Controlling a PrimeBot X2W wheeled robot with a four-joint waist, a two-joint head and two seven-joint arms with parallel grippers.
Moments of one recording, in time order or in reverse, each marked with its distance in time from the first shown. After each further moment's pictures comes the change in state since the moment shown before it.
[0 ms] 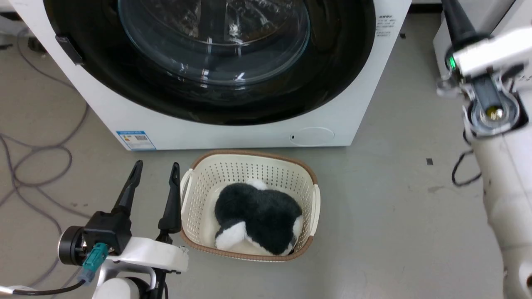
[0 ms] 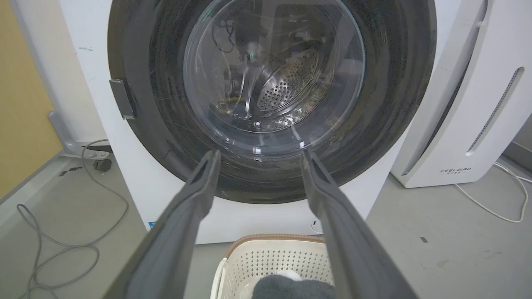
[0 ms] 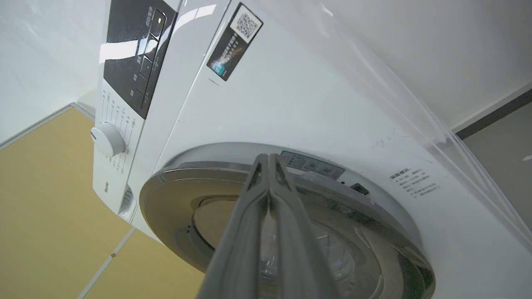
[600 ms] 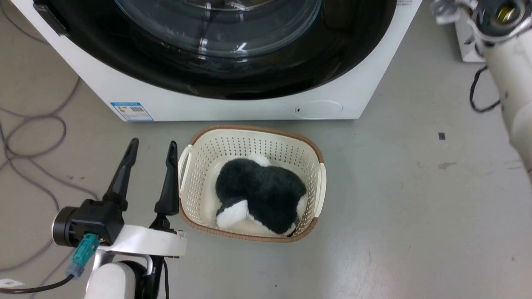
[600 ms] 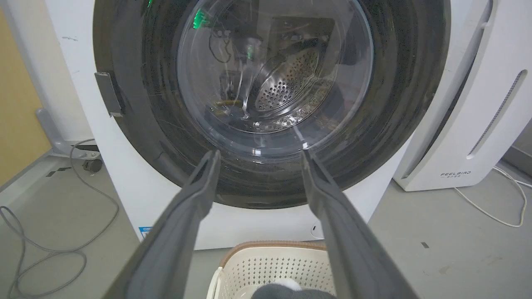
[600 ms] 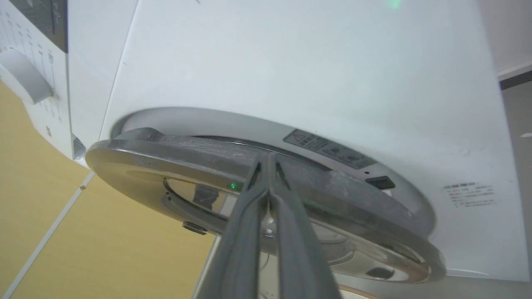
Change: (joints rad) left arm -0.053 0.002 0.005 -0.031 -0.016 -0.026 -0.033; right arm -0.454 -0.002 0.277 0.380 0.082 0.000 0.221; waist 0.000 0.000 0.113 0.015
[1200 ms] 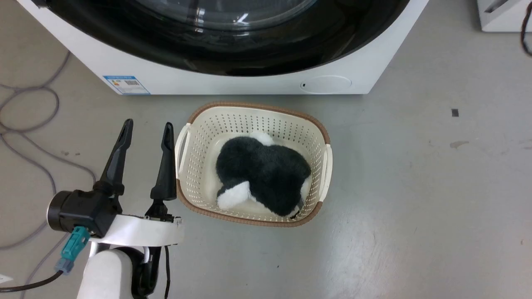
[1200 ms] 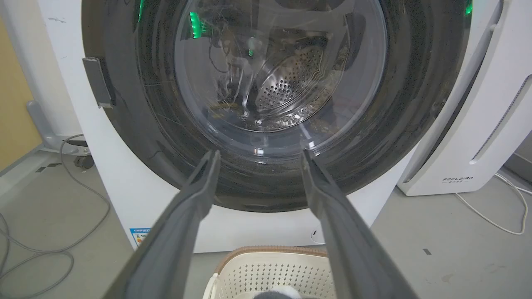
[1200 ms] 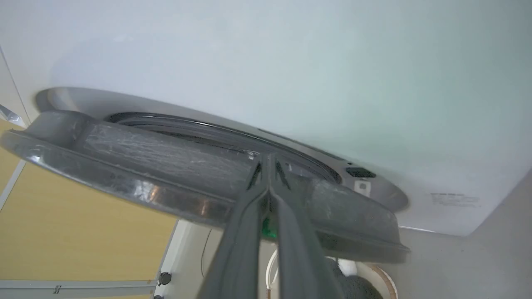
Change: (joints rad) left arm -0.051 0.000 0.004 -0.013 -0.026 -0.025 -0.037; right arm -0.281 -0.024 0.218 0.192 0.098 0.000 0.257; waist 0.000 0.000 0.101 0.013
